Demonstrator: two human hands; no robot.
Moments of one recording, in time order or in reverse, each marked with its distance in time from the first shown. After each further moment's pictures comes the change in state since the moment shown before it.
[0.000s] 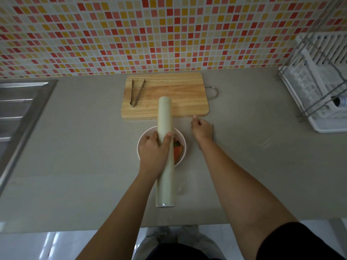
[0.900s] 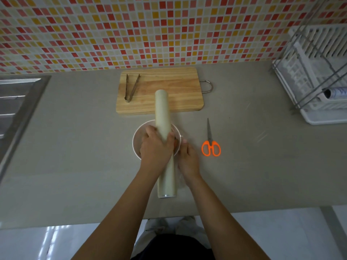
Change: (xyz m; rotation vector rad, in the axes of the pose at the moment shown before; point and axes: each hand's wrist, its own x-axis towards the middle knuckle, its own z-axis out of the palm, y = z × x) left_hand -0.014 0.009 0.012 0.030 0.061 0.024; right_hand -0.111 0.040 0.012 0.258 -0.058 0.011
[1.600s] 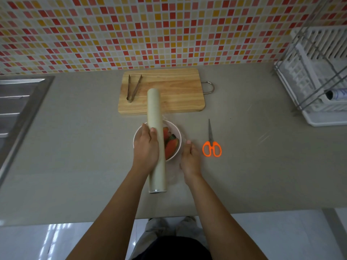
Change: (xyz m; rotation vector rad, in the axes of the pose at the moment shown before) left_hand 0.007 -0.017 -0.015 -0.219 -0.074 -0.056; right_hand 0.006 0.005 0.001 0.084 0.071 0.063
